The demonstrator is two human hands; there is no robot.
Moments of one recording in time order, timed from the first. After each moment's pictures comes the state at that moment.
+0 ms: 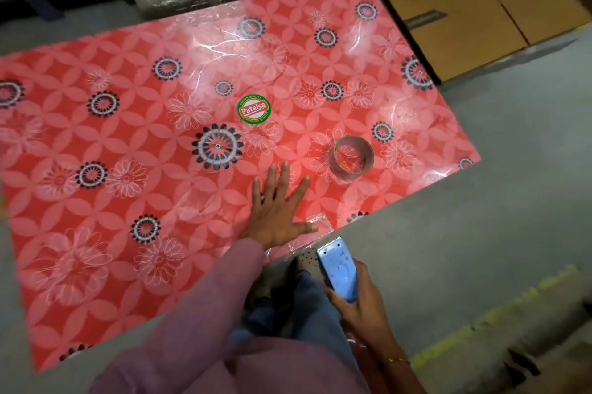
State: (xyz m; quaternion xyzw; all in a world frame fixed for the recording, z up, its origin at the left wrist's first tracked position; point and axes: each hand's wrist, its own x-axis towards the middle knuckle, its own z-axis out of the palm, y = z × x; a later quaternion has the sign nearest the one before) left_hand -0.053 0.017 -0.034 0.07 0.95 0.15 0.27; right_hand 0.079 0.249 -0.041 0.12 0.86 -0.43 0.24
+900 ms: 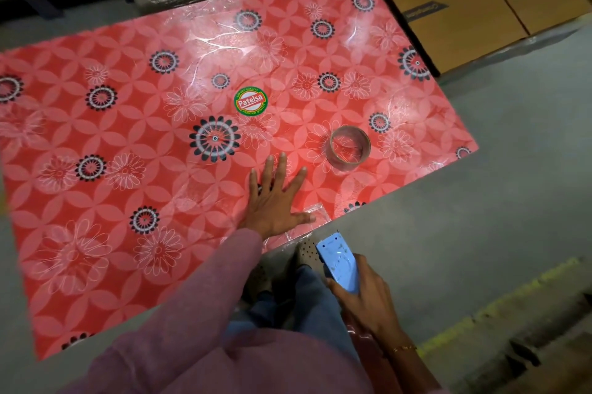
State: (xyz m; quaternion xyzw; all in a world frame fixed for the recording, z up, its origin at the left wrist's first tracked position) left_hand -0.052 0.018 -0.038 0.06 0.95 0.14 0.26; right_hand 0.070 0.252 -0.021 0.09 0.91 -0.29 0.28
